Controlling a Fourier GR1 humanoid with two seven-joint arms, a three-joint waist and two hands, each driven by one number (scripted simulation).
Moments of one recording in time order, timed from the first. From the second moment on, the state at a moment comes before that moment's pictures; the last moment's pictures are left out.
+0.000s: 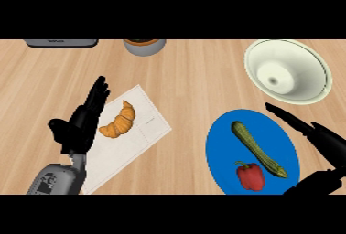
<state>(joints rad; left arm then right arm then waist) -0.18 0.21 -0.18 -1.52 0.11 0.21 0.07 -0.04 -0.65 0.17 -1.81 0.01 0.34 0.13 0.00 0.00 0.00</state>
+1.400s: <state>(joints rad) -0.14 0.11 -0.11 -1.52 0.01 0.13 0.07 -0.01 -0.39 0.00 -1.59 0.08 0.60 -0.05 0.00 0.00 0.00</state>
